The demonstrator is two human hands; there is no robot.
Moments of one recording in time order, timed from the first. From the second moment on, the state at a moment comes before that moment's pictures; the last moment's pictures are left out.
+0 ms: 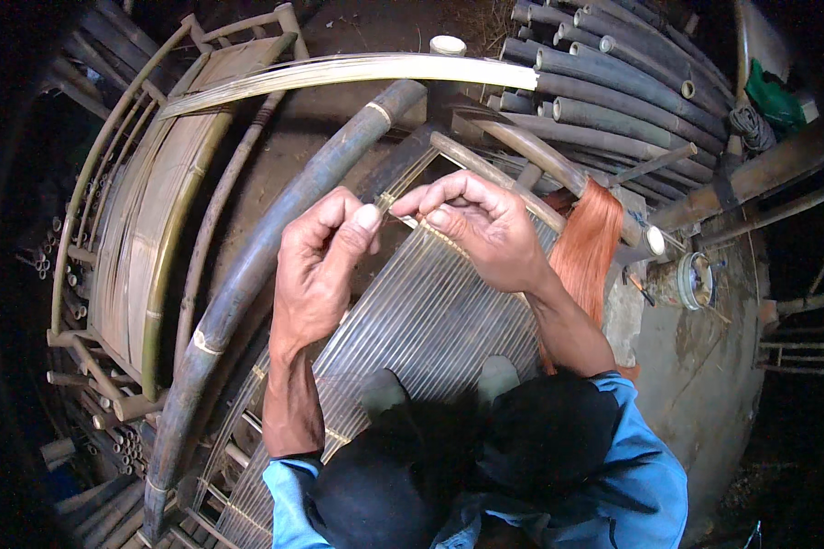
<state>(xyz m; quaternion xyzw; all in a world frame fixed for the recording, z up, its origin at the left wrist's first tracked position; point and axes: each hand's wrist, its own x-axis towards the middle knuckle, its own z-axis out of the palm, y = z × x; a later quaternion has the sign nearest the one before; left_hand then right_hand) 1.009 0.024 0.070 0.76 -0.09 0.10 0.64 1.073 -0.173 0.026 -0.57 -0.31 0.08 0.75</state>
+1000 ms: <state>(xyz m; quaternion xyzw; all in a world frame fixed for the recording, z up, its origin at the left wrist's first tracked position) 0.902 0.167 0.048 0.82 0.07 -0.13 0.56 1.050 -0.575 0.049 -0.89 0.10 -0.06 0.45</state>
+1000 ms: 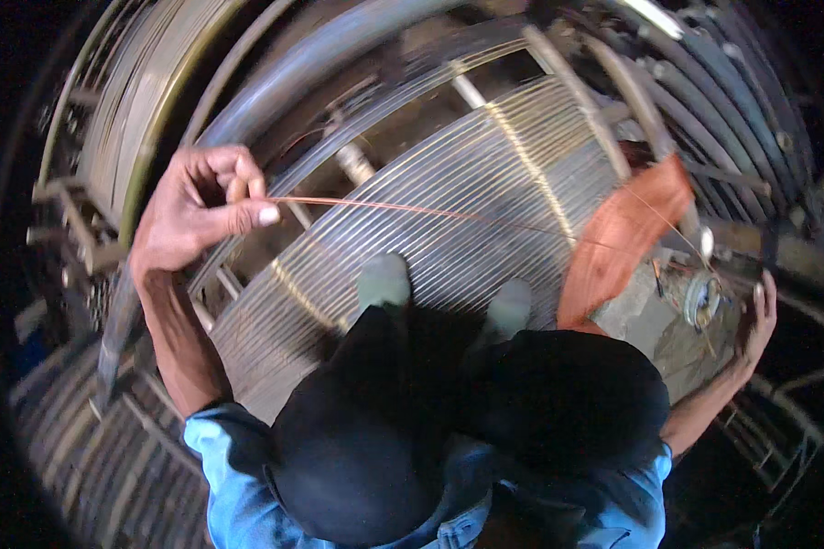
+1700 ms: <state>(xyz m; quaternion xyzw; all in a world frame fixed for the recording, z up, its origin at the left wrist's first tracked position) 0.688 0.097 0.119 0.84 0.25 -0.07 0.47 1.034 -0.067 -0.168 -0.69 -0.61 0.26 0.29</state>
